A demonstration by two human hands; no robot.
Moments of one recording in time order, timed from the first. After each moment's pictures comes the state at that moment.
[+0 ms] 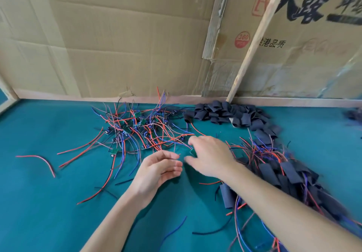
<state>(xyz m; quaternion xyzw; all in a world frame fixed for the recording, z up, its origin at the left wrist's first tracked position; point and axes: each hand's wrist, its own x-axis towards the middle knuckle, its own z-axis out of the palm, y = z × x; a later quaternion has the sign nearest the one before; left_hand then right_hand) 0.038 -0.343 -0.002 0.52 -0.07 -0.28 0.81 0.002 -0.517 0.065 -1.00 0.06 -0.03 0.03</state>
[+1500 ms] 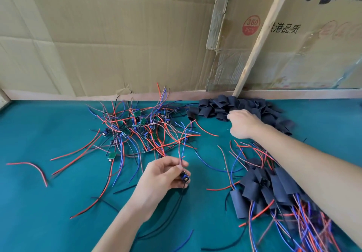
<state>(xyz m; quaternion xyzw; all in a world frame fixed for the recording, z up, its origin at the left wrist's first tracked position) 0.035 -0.350 -0.005 0.60 -0.12 -0.24 0.75 0.085 -0.649 0.063 -0.98 0.15 0.07 -0.07</state>
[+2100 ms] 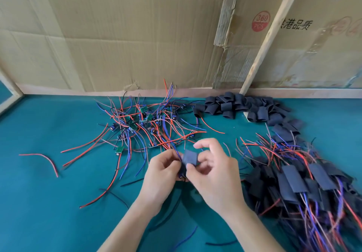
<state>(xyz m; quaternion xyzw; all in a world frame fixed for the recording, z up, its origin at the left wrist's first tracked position) 0.030 -0.354 -0.006 0.66 -0.12 -0.14 0.73 -0.036 -0.478 0.028 -0.86 0.06 -0.25 0.45</state>
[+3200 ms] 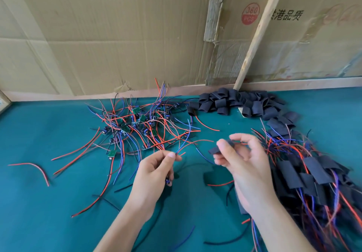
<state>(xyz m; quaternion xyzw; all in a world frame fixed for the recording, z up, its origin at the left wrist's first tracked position) 0.033 -0.346 -0.005 0.68 -0.12 -0.11 0.71 -0.045 -0.524 0.035 -0.55 0.16 -0.28 0.77</state>
